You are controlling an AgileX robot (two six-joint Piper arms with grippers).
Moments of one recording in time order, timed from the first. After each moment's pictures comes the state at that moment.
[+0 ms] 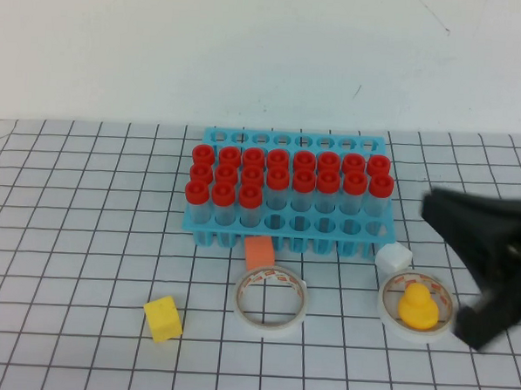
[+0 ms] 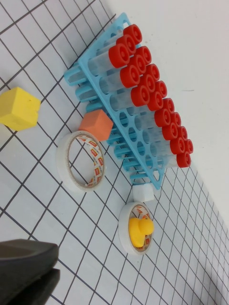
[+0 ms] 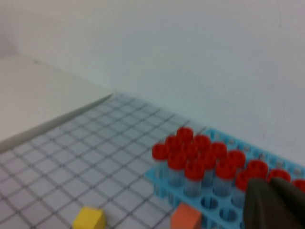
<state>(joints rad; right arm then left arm) 0.70 1.00 -0.60 0.08 -0.18 -0.09 -0.78 0.10 -0.16 0.16 0.32 -0.08</state>
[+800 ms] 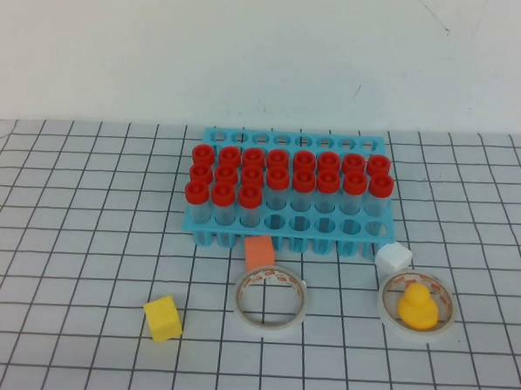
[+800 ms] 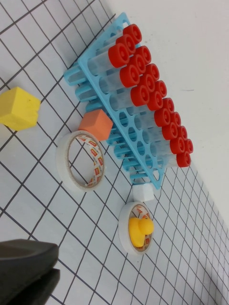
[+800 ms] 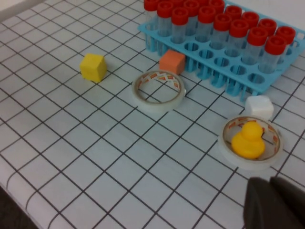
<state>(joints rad) 0.70 0.34 -0.58 -0.05 0.80 0.04 -0.78 0.10 -0.16 0.16 0.32 -0.08</state>
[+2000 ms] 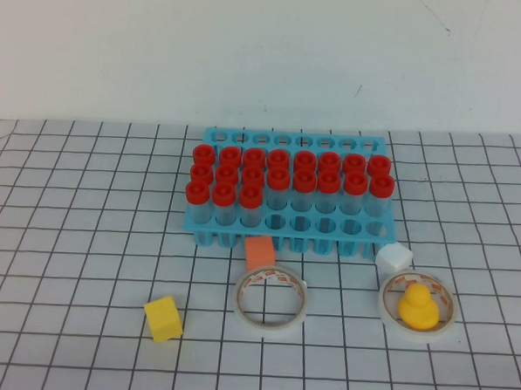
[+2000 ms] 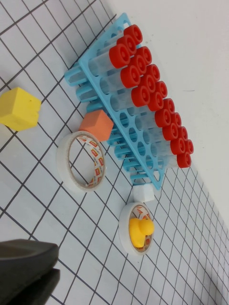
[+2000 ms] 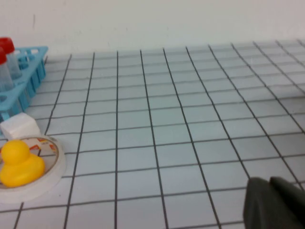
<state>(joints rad) -0.09 -0.01 0.03 -0.05 0.31 0.09 -0.78 0.10 -0.16 0.16 0.32 -0.08</state>
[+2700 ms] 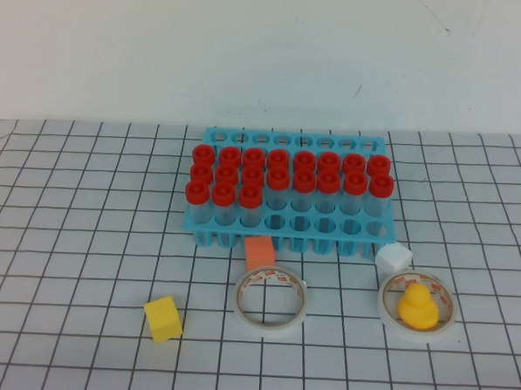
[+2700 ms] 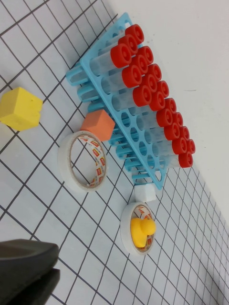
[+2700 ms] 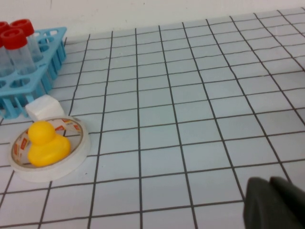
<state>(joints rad) 0.00 -0.01 0.02 -0.10 0.38 0.22 -0.78 0.10 -0.16 0.16 0.32 -0.08</state>
